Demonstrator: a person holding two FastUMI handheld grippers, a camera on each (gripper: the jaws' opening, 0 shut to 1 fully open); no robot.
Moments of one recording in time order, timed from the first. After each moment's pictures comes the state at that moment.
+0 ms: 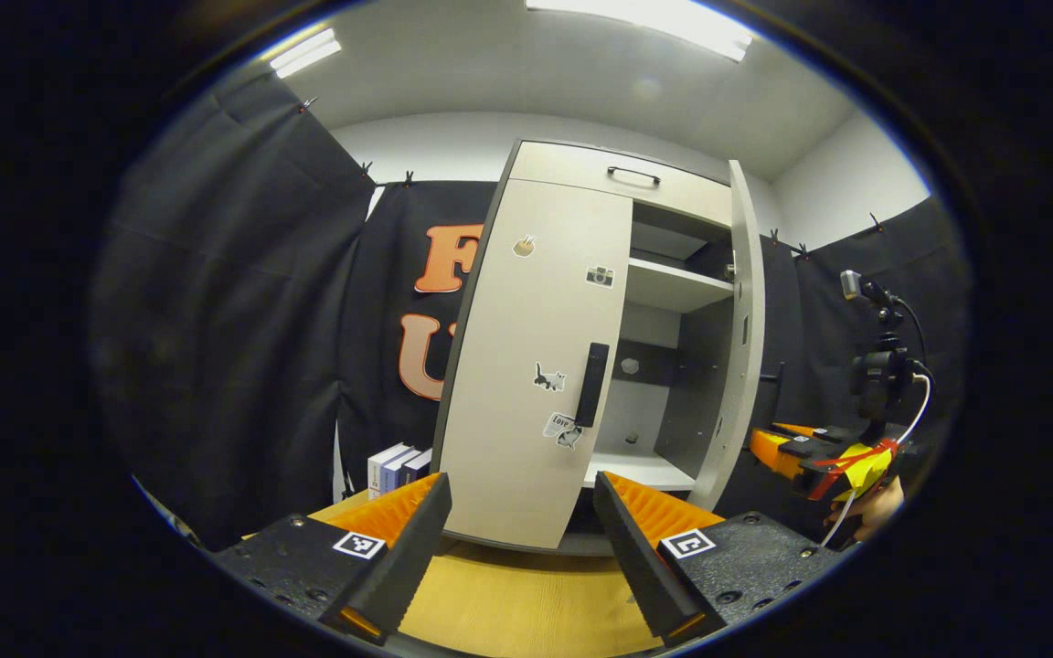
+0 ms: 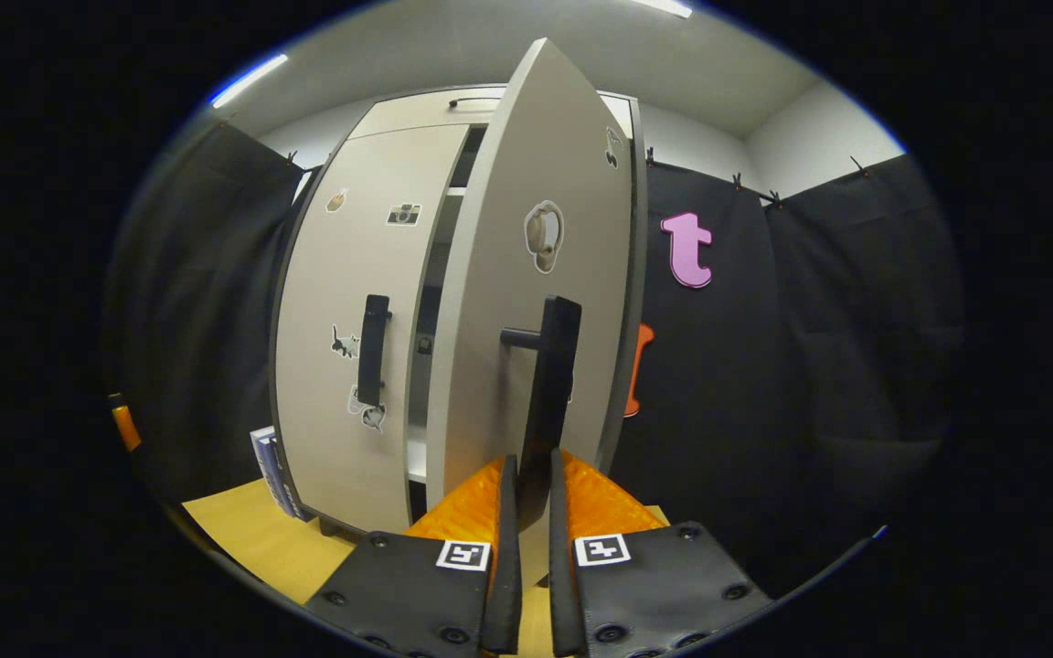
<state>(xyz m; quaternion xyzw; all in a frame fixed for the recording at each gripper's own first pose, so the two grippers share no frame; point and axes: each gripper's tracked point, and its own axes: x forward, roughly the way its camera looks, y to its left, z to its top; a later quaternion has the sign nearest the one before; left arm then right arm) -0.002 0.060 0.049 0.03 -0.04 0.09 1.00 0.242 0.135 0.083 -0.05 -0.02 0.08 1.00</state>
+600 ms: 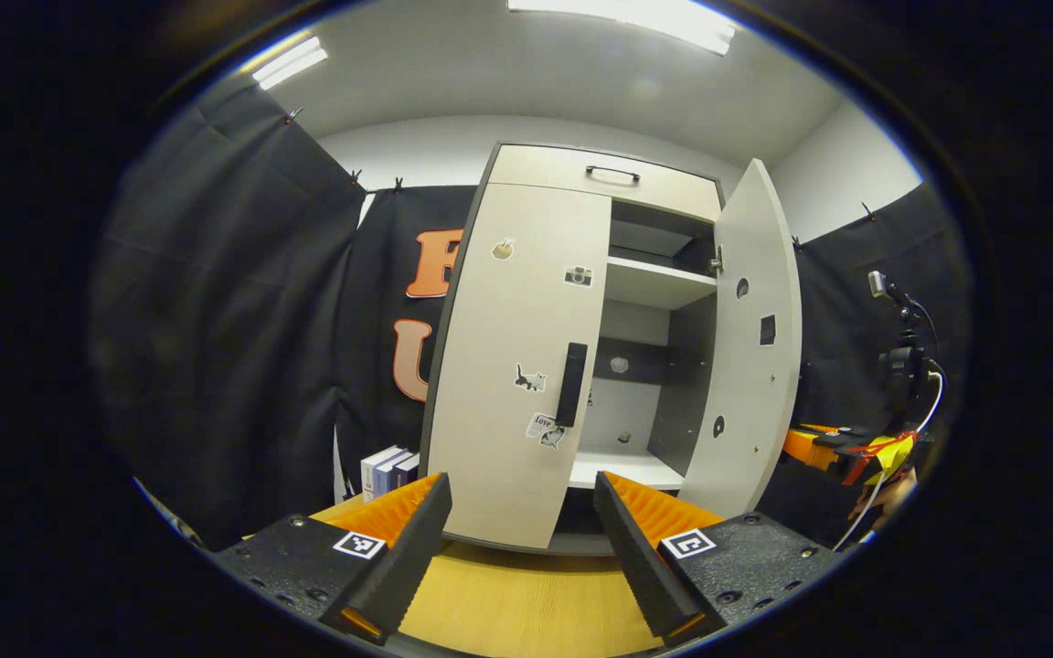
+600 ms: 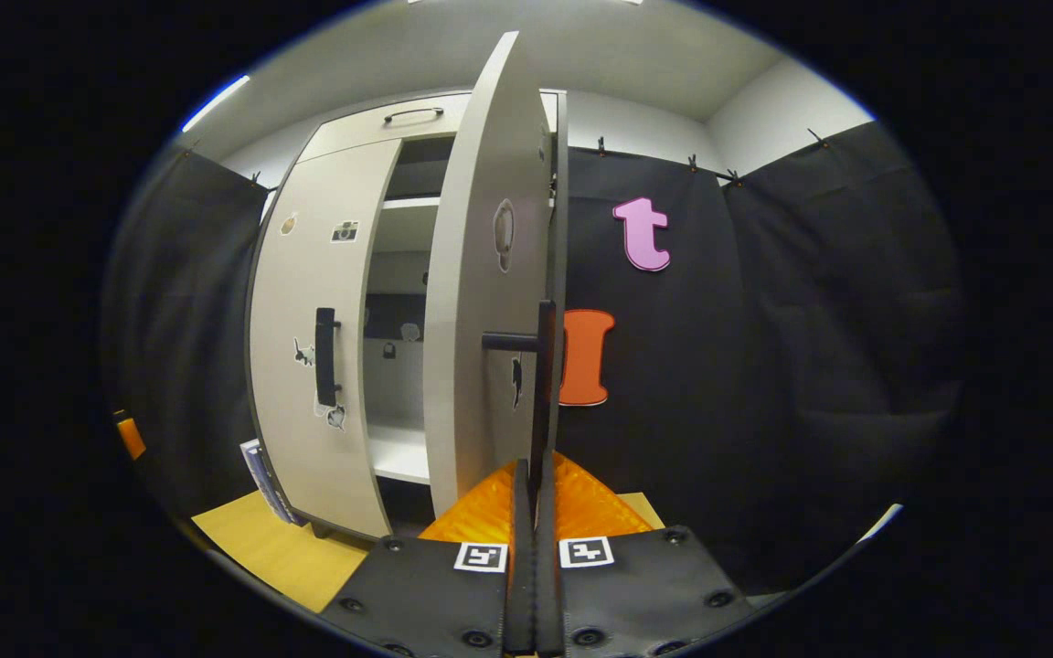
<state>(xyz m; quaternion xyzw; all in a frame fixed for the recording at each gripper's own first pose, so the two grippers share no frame) 0.002 0.022 0.046 0.04 -0.04 0.08 1.00 0.238 0.099 0.078 0.01 -0.01 0.05 1.00</state>
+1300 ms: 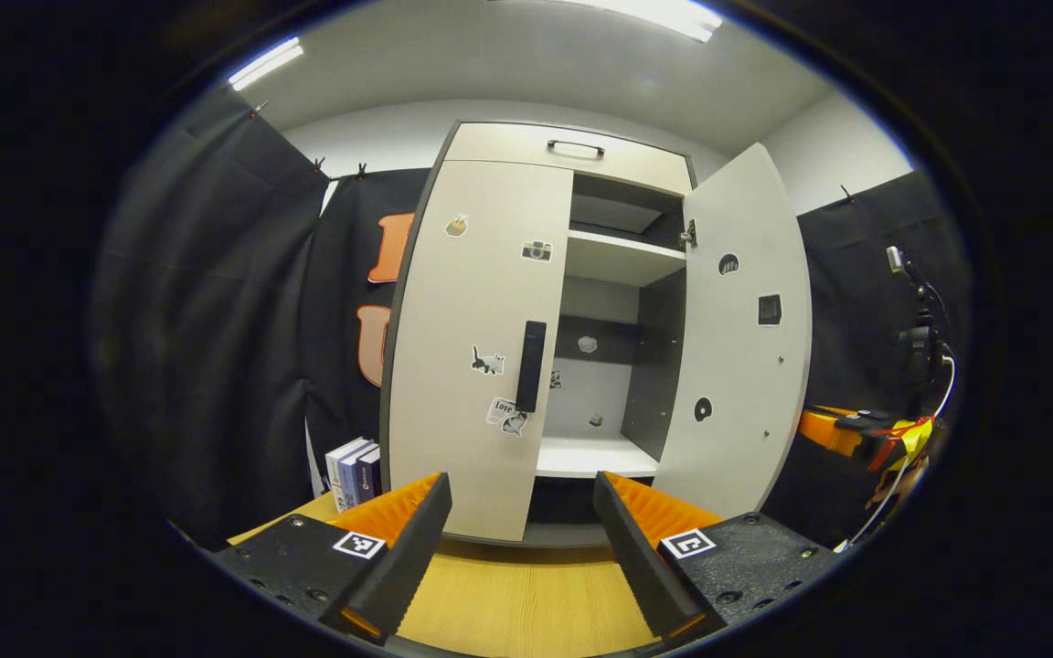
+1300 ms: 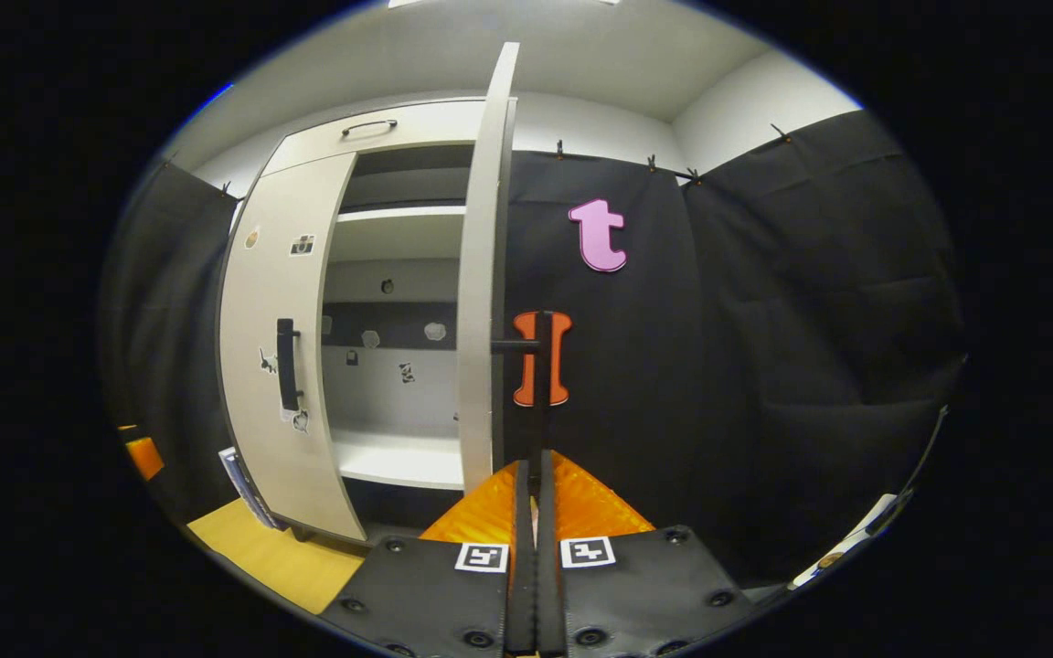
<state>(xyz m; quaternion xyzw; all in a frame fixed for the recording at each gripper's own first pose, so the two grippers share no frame) 0.037 -0.008 0.028 0.06 0.00 0.04 1.00 0.220 0.055 0.078 0.03 -0.02 -0.01 1.00</state>
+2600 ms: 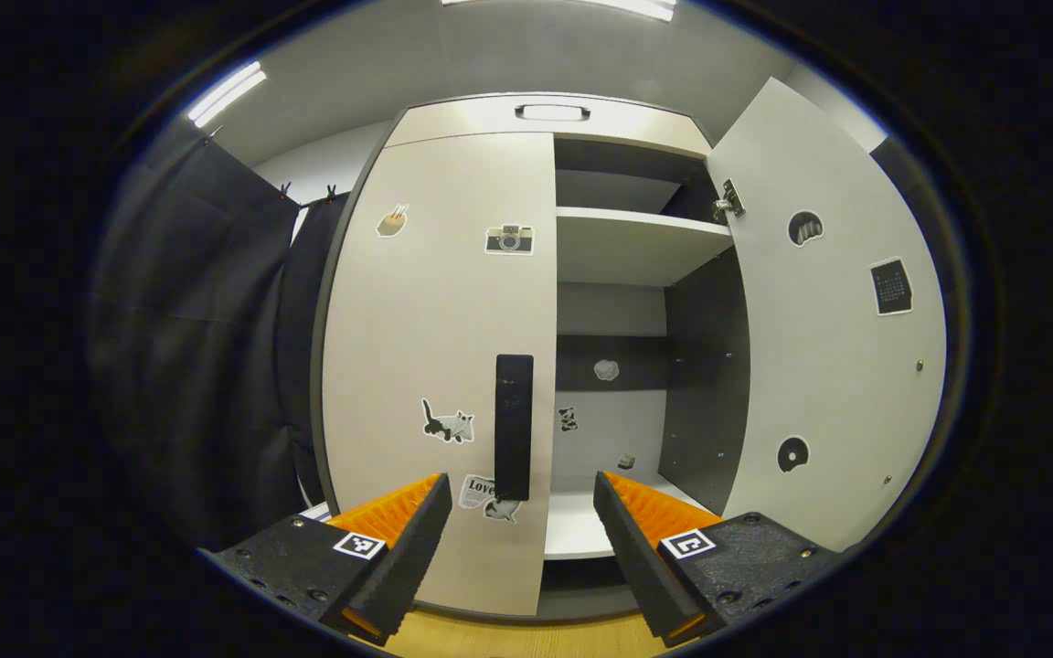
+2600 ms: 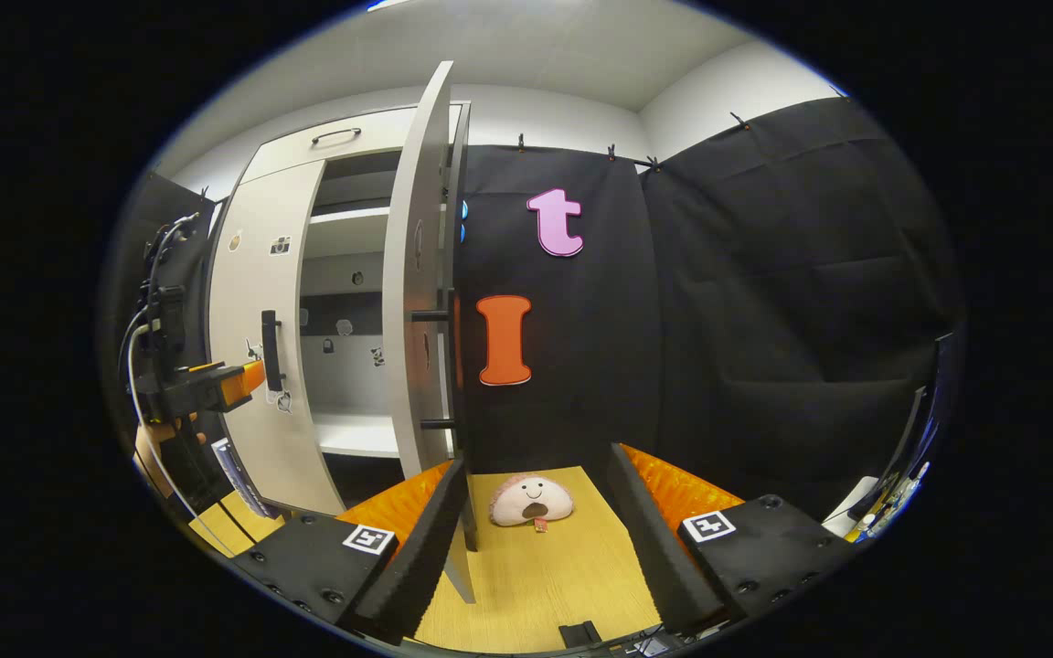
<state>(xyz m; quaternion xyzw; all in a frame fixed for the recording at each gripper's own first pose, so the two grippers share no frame) 0.235 -0.012 0.048 0.11 -0.04 0.06 0.99 0.166 0.001 0.048 0.04 0.01 -0.04 1.00</state>
